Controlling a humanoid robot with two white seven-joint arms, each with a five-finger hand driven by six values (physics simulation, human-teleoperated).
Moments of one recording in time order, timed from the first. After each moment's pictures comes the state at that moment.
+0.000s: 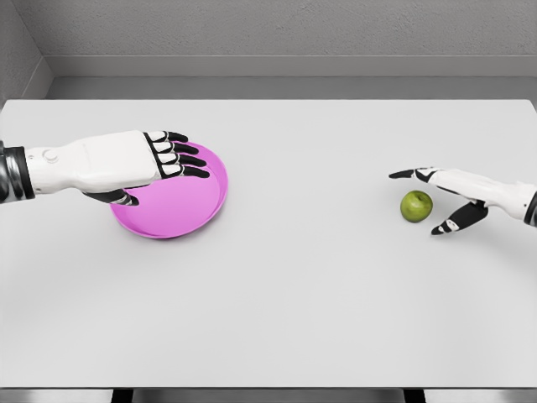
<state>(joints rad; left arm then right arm) -0.70 1.00 -0.74 -1.73 -0.38 -0.61 -0.33 -0.47 -0.79 0.49 -1.15 0.03 -0.61 0.61</state>
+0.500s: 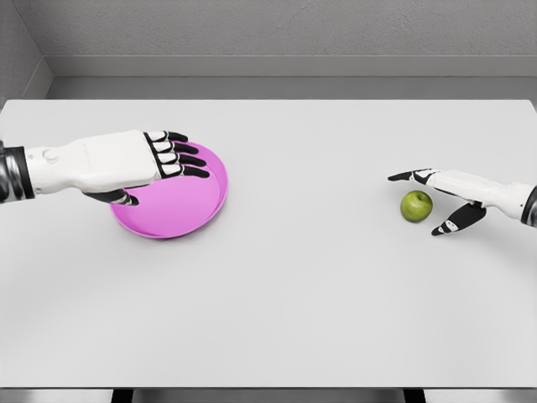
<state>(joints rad) -0.70 1.00 -0.74 -1.73 -0.38 -0.61 -0.33 -0.48 -0.78 0.49 -1.14 0.08 -0.61 0.61</state>
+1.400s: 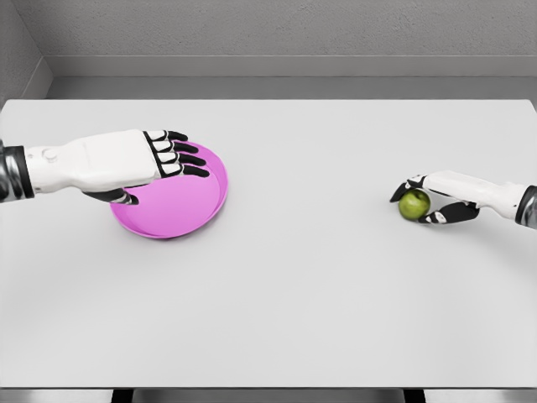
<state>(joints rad) -0.70 1.00 -0.74 -1.73 -0.38 -0.61 -0.33 -0.49 -0.76 0.50 -1.14 0.09 -0.61 0.61</state>
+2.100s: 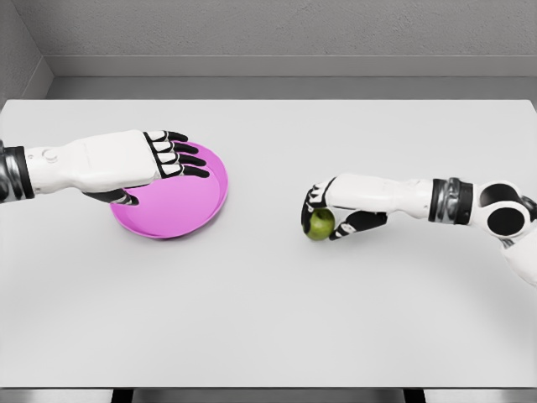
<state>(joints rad) -0.70 1.00 -0.74 -1.73 -0.38 -0.61 -0.33 -0.59 -0.66 0.72 -1.46 0.05 -0.61 0.61</state>
